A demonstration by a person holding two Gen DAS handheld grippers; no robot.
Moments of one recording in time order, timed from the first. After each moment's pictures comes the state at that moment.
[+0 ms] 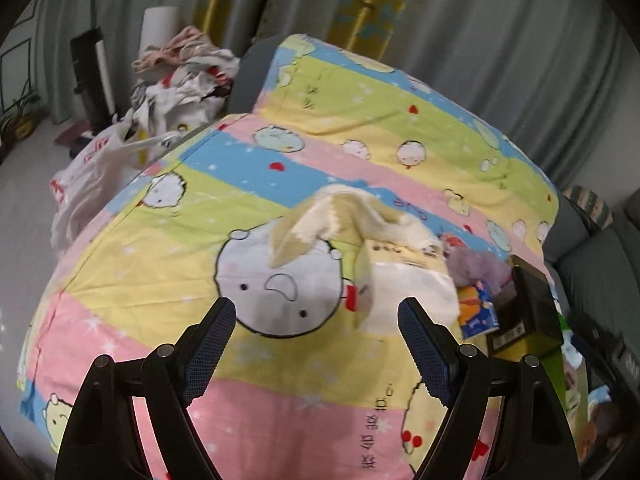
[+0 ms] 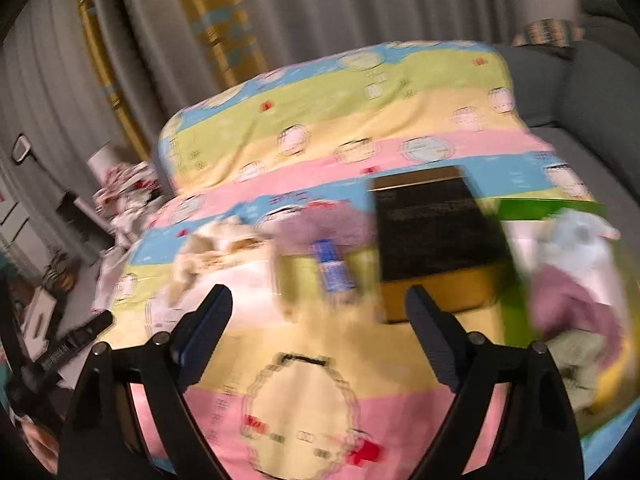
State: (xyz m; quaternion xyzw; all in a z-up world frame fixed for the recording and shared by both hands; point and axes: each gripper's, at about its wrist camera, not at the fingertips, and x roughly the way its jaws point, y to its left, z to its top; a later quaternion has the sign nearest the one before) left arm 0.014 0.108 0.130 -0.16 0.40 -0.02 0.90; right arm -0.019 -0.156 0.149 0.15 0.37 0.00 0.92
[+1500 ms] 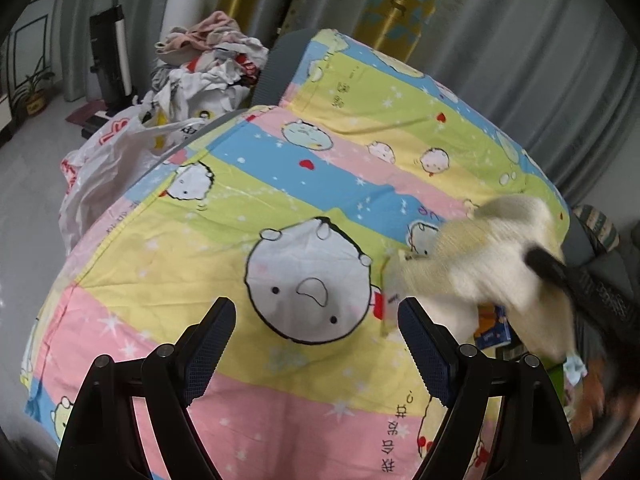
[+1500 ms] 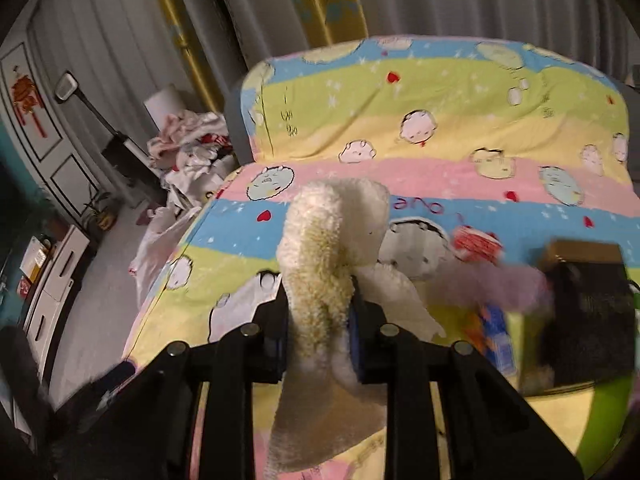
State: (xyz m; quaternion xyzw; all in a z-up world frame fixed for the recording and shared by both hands) left arm 0.021 0.133 0.124 -0.18 0.42 0.00 0.89; right arm 0.039 -0.076 0.171 0.08 0.39 0.10 0.91
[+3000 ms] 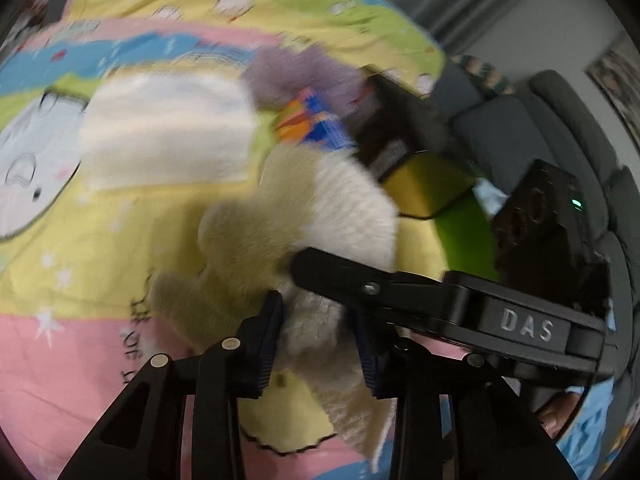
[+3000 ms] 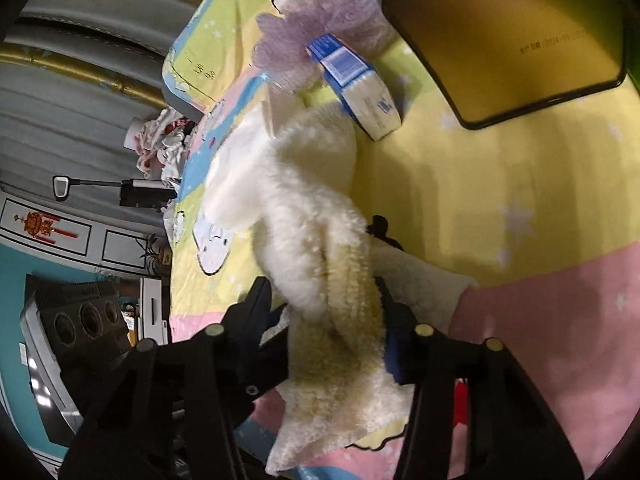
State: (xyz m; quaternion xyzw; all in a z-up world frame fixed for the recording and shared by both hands) left arm -0.006 -0.057 0.065 -0.12 0.51 -0.30 0.80; right arm -0.038 -0.175 0.023 0.37 0.49 0.13 0.78
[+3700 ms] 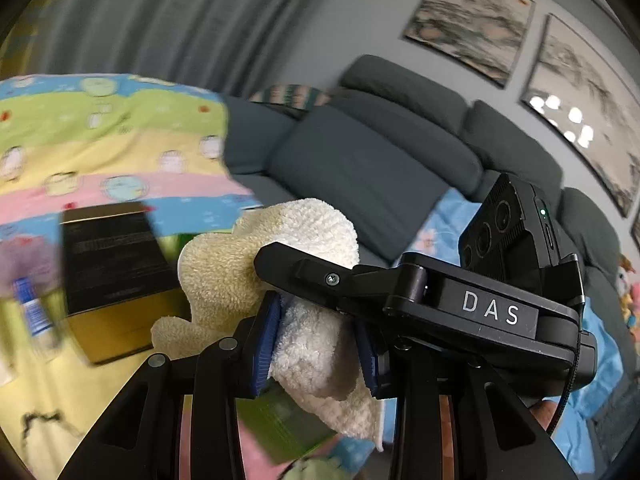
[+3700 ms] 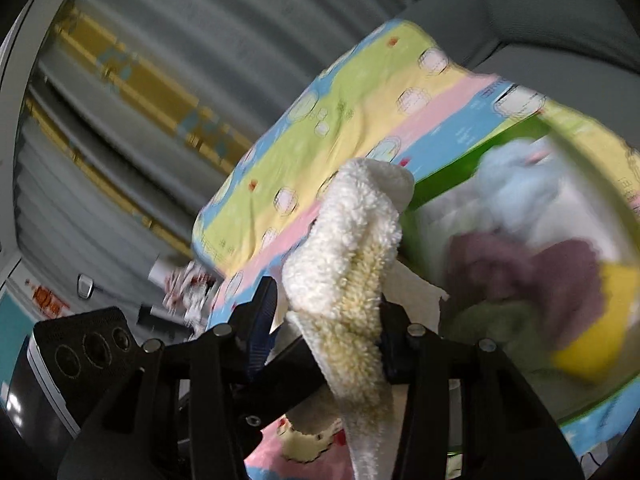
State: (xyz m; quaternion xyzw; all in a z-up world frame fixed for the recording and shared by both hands) left arm -0.053 -0.241 0.167 -0.07 0.32 -0.54 0.77; right arm -0.144 -0.339 0.148 0.38 0.24 -0.02 0.89
